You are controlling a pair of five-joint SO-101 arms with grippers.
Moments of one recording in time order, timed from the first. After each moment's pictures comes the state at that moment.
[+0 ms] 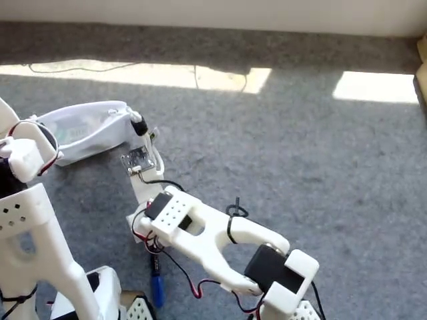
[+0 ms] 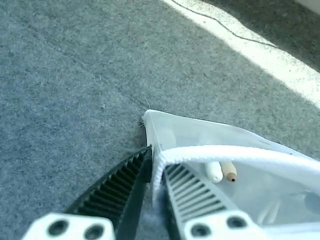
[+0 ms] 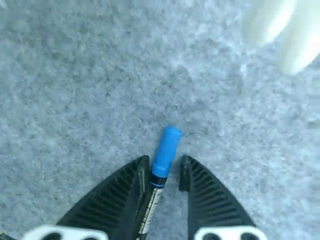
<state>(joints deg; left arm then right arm) -29.5 -37.0 13.2 80.1 16.2 -60.4 8.1 26.2 44.4 -26.1</state>
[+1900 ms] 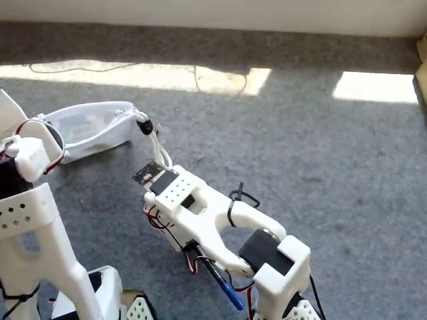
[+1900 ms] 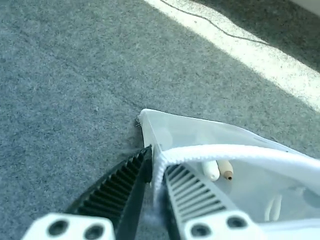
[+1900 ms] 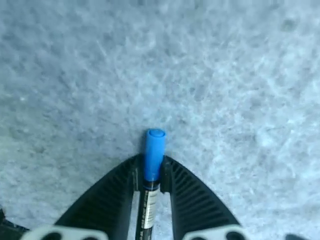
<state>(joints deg) -26.9 -37.0 13.2 80.0 16.2 -53.4 12.9 18.2 76.8 -3.0</state>
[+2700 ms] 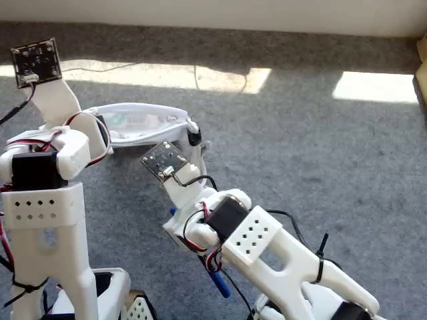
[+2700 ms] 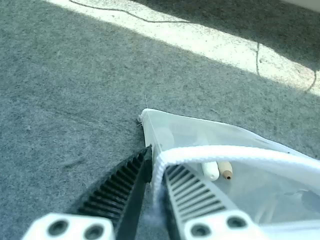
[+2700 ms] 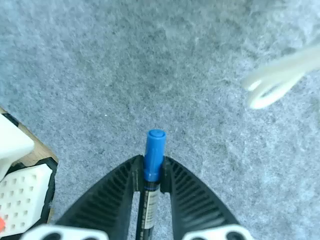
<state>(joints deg) -10.9 -37.0 13.2 78.4 17.4 -53.5 -34.8 38.1 68.4 -3.0</state>
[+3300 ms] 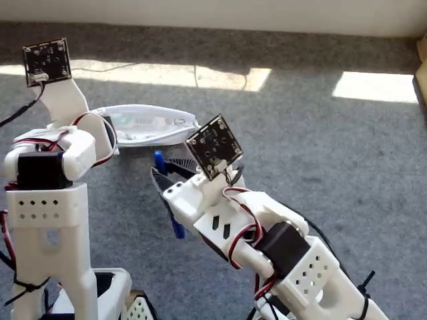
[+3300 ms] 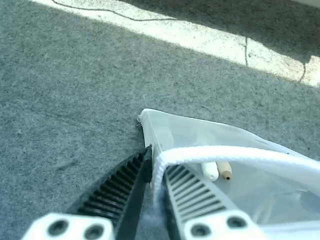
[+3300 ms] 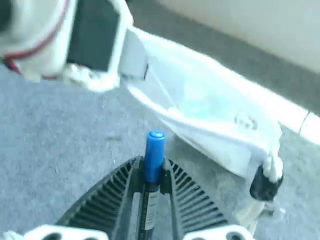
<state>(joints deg) -8.4 -37.0 13.2 78.4 17.4 -49.8 -56.1 38.1 47.1 -3.0</state>
